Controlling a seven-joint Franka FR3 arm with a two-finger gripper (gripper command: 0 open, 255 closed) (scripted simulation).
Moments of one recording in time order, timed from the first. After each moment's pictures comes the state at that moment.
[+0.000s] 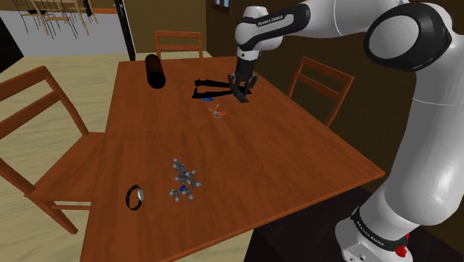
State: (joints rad) arm -0.06 0.36 0.03 -1.61 0.08 1.99 0.30
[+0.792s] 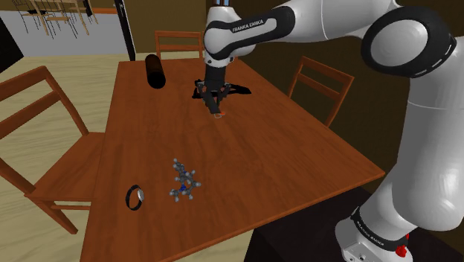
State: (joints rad) arm 0.11 0.39 0.10 -1.58 0.04 2.00 0.56
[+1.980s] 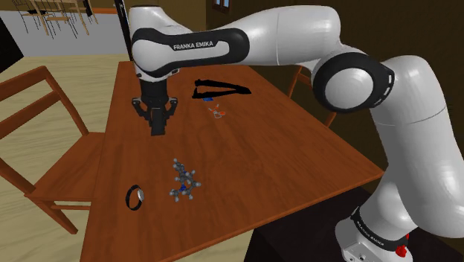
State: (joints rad) arm 0.41 0.70 0.16 -1.09 -0.05 1.84 0.92
